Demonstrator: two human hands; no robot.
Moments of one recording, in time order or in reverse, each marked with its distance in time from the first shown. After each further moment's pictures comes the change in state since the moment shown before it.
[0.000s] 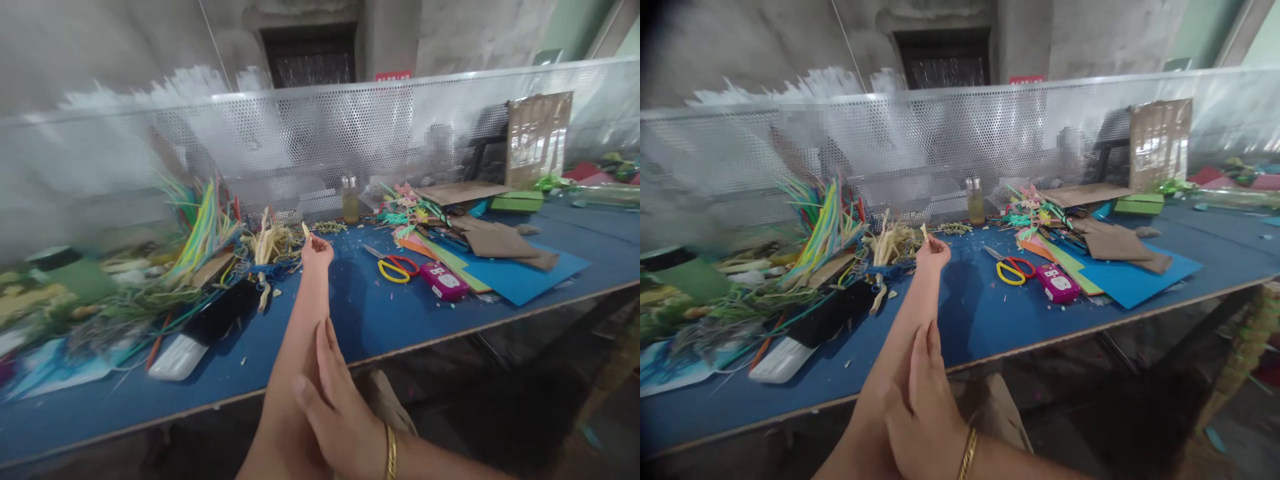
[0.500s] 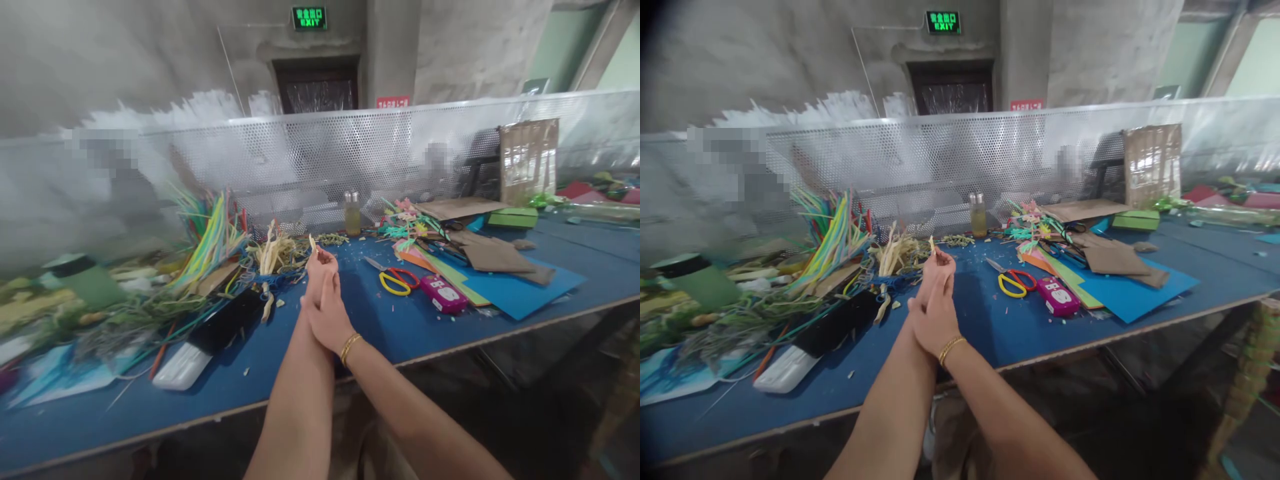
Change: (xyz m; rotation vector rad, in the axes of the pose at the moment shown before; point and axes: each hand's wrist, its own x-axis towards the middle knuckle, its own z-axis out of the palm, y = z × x) left_hand -0.008 -0.005 -0.010 0.137 -0.089 0.042; right_hand 0.124 -0.009 -0.025 -0.156 0.284 -0.088
